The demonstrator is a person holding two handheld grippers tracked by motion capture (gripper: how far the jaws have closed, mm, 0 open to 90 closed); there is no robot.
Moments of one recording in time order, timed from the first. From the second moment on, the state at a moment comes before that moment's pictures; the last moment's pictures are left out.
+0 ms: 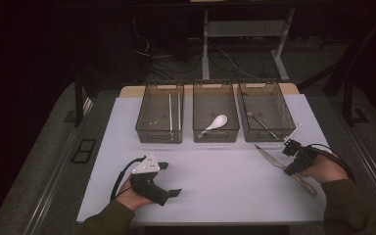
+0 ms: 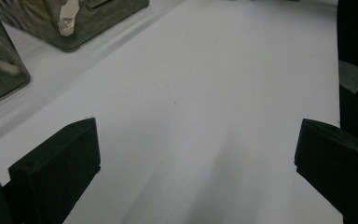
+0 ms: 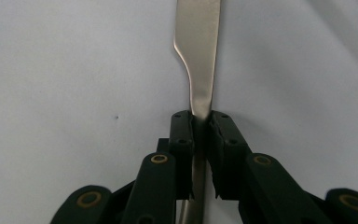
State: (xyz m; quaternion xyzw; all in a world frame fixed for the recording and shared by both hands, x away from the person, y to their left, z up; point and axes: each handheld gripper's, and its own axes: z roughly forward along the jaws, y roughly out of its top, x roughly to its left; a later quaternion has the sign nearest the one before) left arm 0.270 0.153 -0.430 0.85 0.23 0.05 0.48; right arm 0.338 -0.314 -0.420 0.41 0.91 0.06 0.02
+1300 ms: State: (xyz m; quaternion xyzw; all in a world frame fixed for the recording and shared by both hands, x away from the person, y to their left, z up) left arm 0.275 0.152 -0.430 0.84 0.24 0.05 0.48; right arm 0.403 -0.319 -0.314 0.43 0.88 0.20 0.09
